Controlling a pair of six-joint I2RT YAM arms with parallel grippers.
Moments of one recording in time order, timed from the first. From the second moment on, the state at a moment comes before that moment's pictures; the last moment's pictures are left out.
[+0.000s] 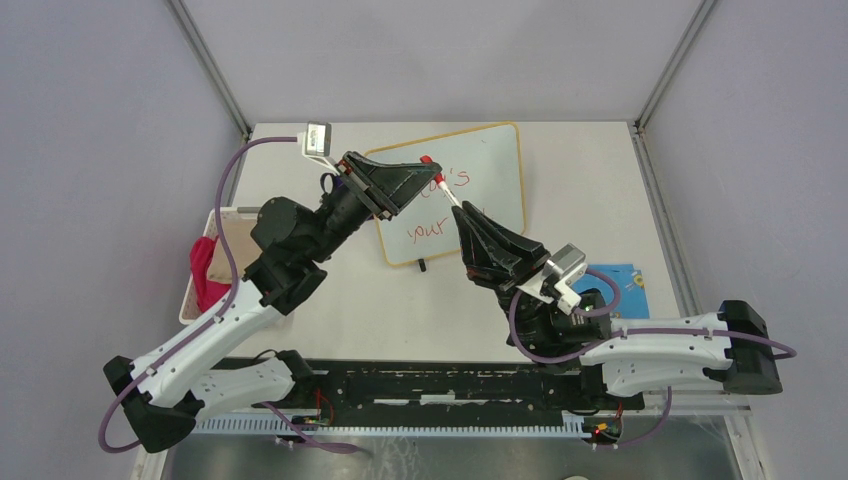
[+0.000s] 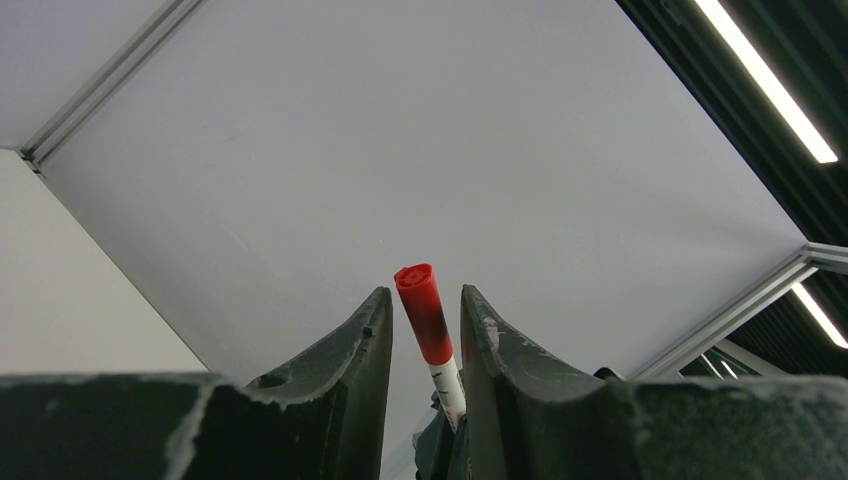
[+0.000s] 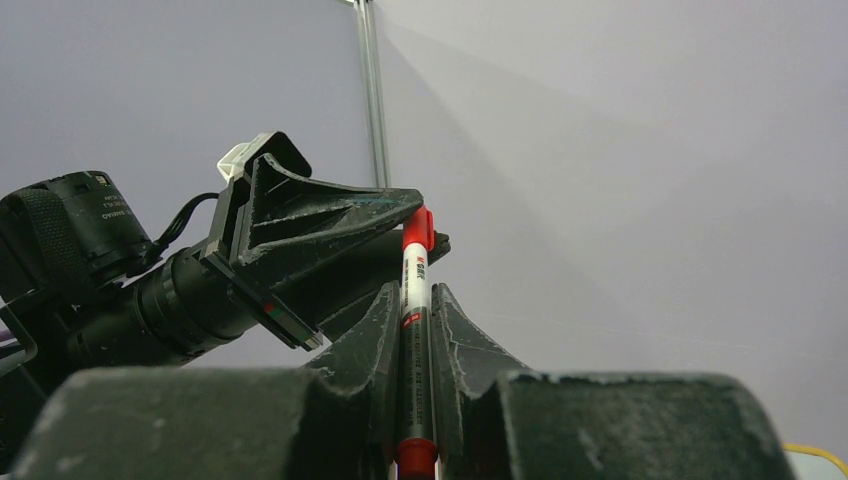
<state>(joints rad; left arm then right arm) -0.83 0.99 1.07 0.36 0.08 -1.01 1.45 1.10 0.76 1.32 0.58 -0.55</state>
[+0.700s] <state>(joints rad) -0.82 1.01 1.07 0.43 0.13 -1.07 1.45 1.09 0.76 1.34 0.58 -0.55</state>
